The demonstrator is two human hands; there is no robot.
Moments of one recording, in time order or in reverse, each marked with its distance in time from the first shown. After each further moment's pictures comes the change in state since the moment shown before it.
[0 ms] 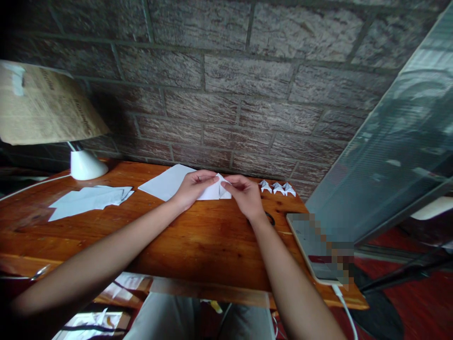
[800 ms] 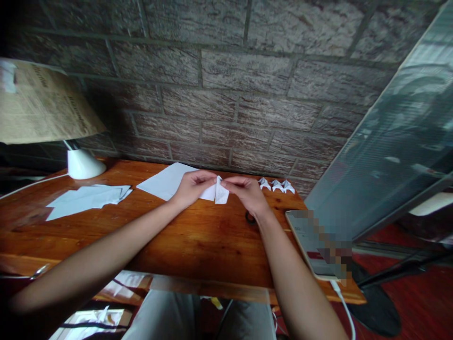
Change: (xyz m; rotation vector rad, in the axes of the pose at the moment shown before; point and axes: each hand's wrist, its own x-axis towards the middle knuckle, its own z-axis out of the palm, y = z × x) left_hand -0.003 0.000 -0.002 0.166 -0.060 0.110; right_hand 0.004 -0.006 -0.014 -0.018 -0.189 0.094
